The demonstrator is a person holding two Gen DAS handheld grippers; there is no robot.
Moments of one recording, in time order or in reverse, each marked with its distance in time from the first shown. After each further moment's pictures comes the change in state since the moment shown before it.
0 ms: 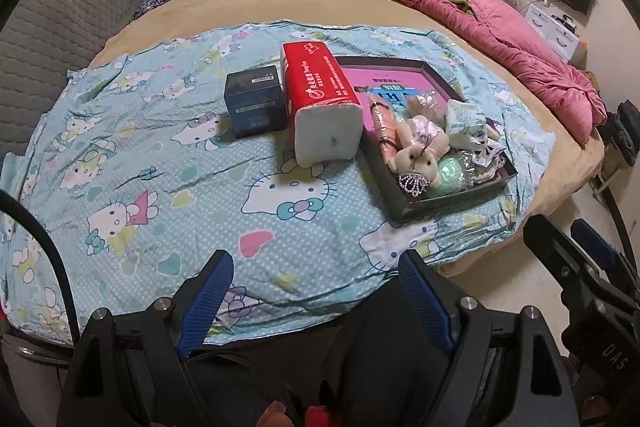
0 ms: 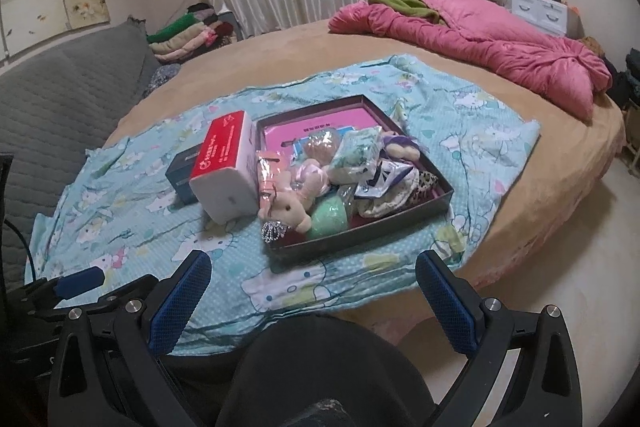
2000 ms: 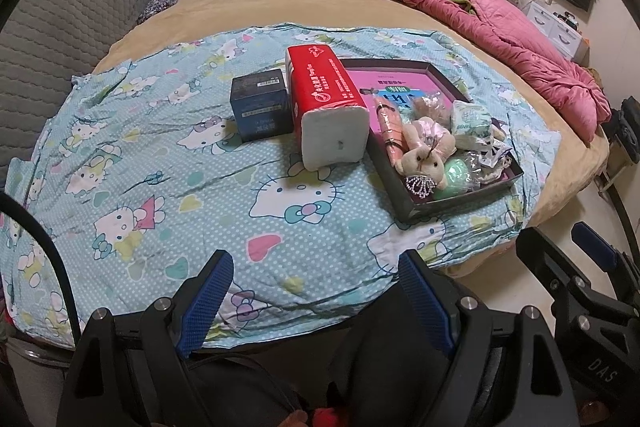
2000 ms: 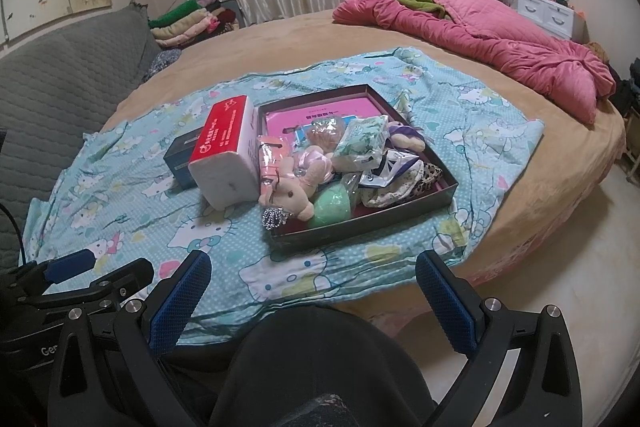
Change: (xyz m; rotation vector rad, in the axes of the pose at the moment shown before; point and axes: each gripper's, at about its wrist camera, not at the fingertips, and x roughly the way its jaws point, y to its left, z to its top) left arm 0.000 0.003 0.001 0.010 -0.008 0.022; right arm 0.004 0.007 -0.002 -0.028 0.029 -0.007
